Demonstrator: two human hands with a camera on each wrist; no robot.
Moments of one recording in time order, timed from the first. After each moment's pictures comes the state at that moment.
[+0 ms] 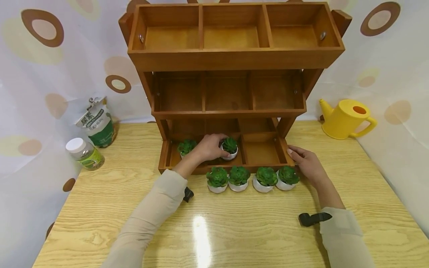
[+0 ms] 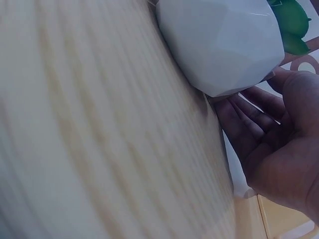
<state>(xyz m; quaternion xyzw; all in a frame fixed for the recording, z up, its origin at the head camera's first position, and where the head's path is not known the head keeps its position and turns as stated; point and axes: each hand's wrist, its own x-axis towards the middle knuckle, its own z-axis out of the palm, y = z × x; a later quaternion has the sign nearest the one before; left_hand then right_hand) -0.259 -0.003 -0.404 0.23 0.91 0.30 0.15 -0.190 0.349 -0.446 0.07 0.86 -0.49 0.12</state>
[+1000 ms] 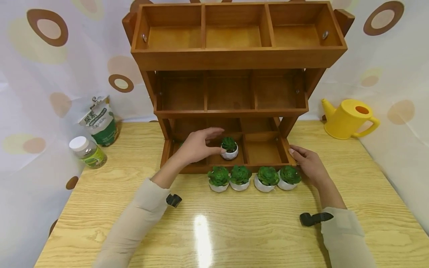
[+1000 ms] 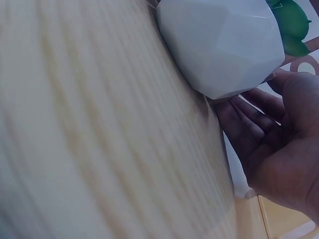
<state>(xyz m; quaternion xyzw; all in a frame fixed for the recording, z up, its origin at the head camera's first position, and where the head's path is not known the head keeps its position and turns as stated) -0.227 -0.048 -0.371 0.24 0.87 0.42 0.10 -0.189 0.348 -0.448 0.06 0.86 -0.50 0.11</state>
